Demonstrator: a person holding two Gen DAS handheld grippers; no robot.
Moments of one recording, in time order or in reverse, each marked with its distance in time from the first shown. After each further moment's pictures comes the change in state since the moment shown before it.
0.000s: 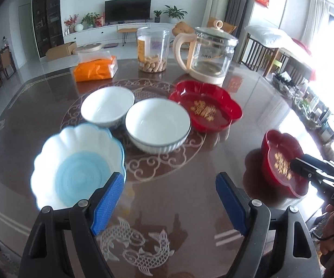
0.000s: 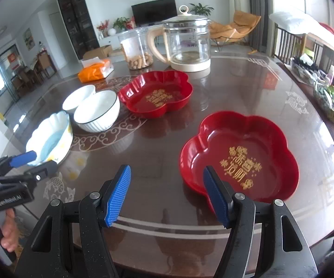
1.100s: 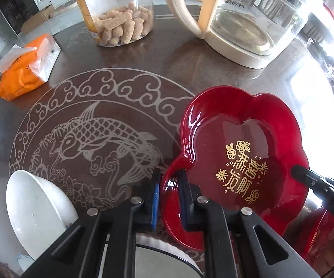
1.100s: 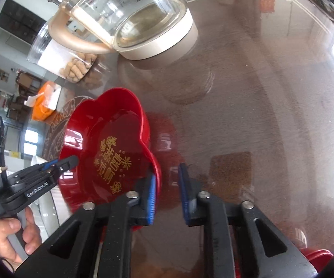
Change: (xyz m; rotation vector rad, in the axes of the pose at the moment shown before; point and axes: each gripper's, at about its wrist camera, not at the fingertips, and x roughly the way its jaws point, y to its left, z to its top) left arm 0.246 -0.016 0.149 0.053 0.438 0.052; right arm 0.209 -0.076 0.131 0.336 0.359 0.137
